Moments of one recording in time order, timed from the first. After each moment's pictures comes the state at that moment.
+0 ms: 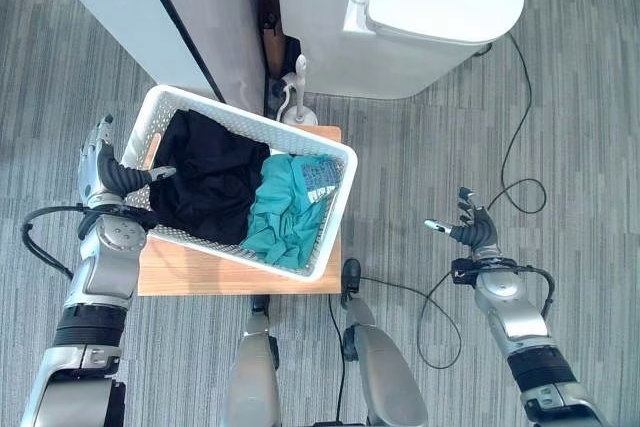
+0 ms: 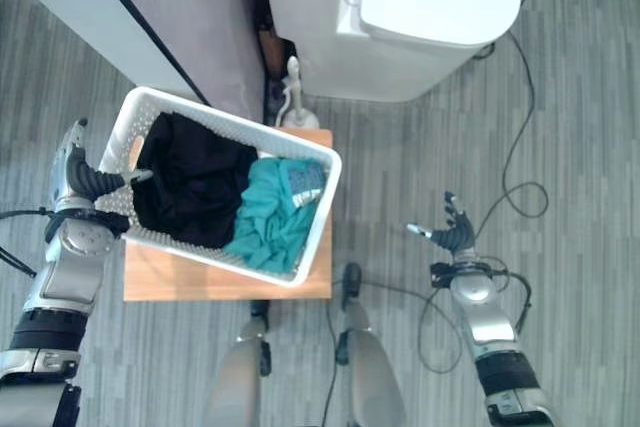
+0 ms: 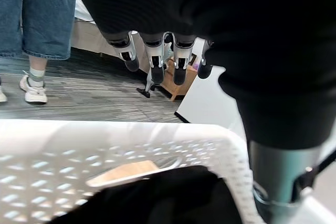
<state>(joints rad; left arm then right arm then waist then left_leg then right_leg) -0.42 0.67 0.06 0.33 0.28 0.22 0.32 -0.22 -0.43 0.06 0.29 0.15 0.05 -0.21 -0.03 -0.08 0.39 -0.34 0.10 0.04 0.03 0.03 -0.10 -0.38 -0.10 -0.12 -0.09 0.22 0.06</state>
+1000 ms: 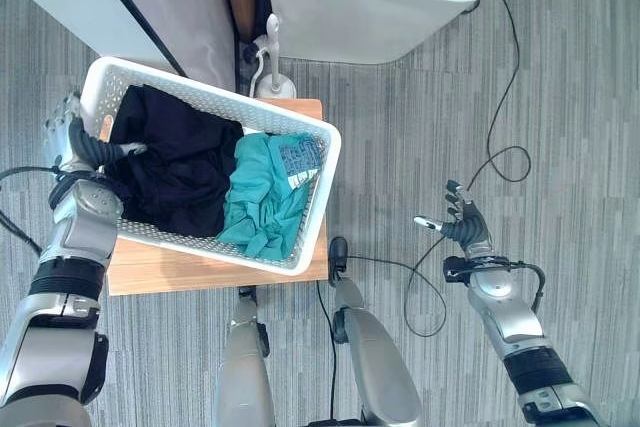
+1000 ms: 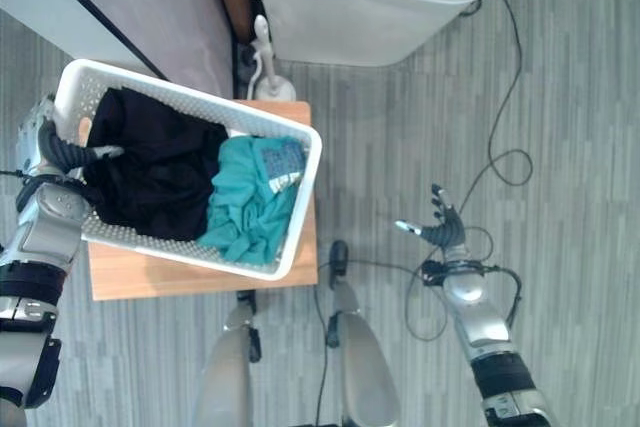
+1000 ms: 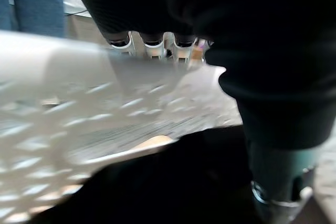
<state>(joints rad) -0.66 0.79 -0.08 0.67 0.23 0.21 0.38 -0.20 -0.42 0.10 0.24 0.18 0.00 -0.19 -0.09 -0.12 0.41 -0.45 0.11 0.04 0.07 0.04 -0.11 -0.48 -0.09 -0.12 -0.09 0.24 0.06</state>
